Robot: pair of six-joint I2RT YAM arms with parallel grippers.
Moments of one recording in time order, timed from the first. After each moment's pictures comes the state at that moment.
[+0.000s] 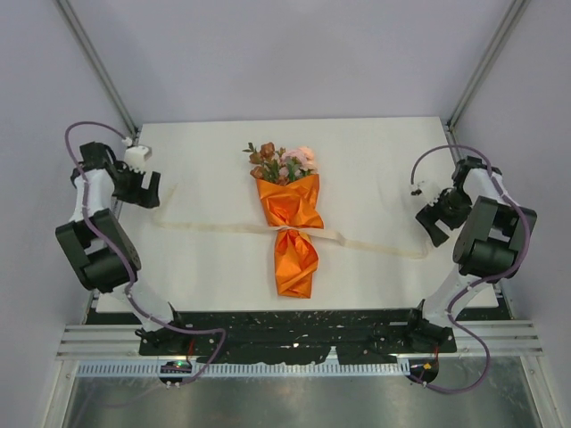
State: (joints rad) left arm 0.40 1.81 1.44 -0.75 0.39 0.66; right arm -0.35 1.81 1.26 -0.98 -0.06 -1.09
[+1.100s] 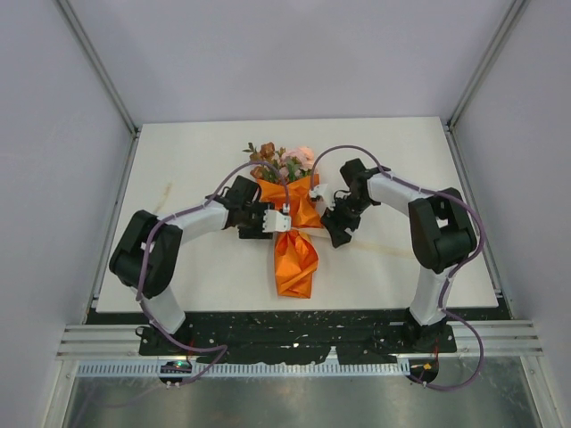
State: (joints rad) left arm -0.49 1.71 1.00 -0.34 0.30 1.14; right arm 0.36 1.88 1.26 -0.81 -0.50 -0.77
